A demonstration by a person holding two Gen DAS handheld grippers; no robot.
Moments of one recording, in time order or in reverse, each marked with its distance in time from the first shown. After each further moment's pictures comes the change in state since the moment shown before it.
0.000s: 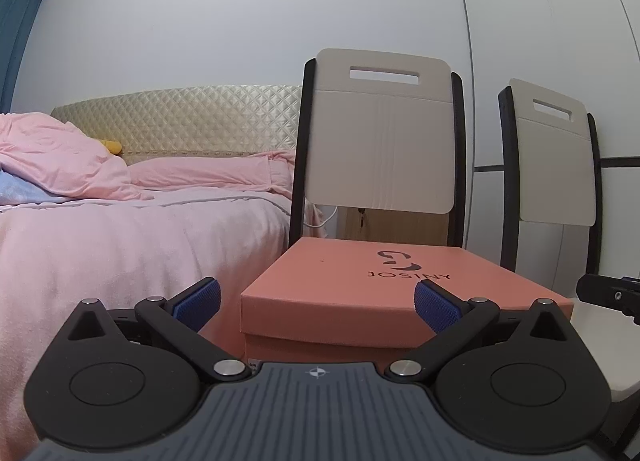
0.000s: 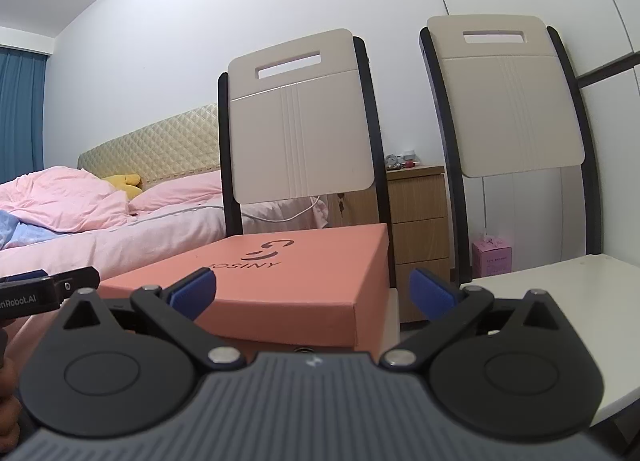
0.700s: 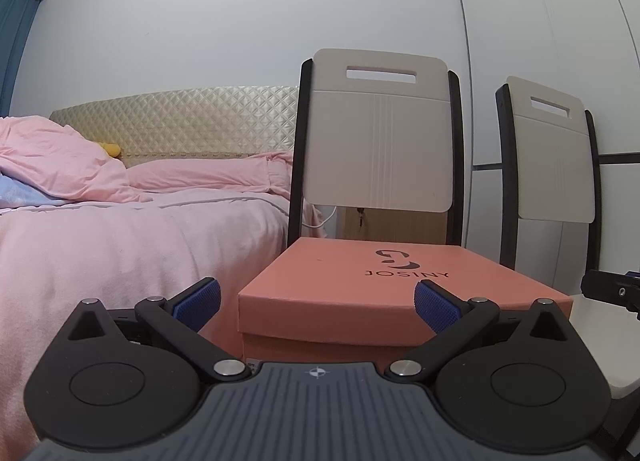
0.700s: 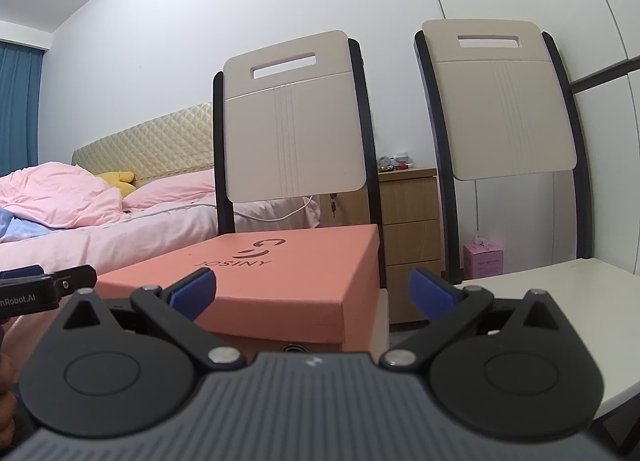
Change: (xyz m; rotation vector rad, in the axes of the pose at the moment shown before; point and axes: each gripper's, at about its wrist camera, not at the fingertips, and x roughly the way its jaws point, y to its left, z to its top) left arm 0.000 -0.002 -0.002 0.007 -0.002 -0.001; right arm -0.004 -0.002 0.001 -0.016 -0.005 -0.022
